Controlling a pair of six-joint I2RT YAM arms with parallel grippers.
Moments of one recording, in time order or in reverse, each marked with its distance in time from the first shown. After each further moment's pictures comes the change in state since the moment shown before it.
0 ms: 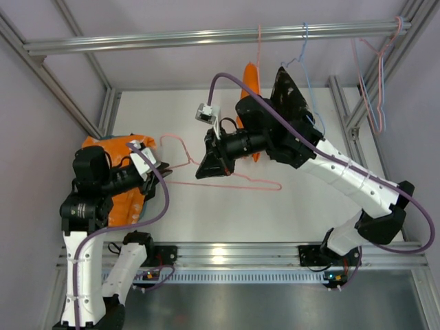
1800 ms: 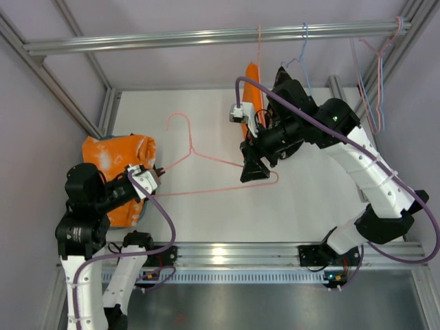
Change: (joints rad) left arm -0.002 -0.147 -0.018 -0.005 -0.071 0.183; right arm -0.208 -0.007 0.230 -0.663 -0.002 -0.450
